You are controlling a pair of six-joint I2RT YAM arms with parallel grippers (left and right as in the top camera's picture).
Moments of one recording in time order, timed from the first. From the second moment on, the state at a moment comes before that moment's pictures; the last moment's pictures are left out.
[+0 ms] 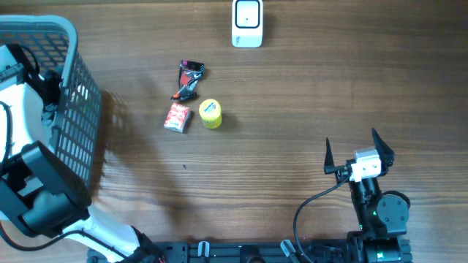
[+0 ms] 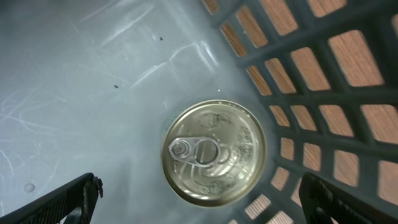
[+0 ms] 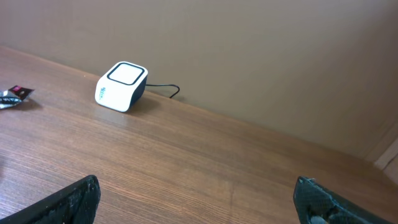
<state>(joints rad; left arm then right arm) 0.52 1.89 1.48 -0.72 0.05 -0.43 0.06 0.02 0.01 0.00 -0.07 -0.28</state>
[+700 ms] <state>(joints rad) 0.49 2.02 1.48 -0.63 0.05 -0.42 0.06 0.02 0.01 0.00 -0.07 -0.28</state>
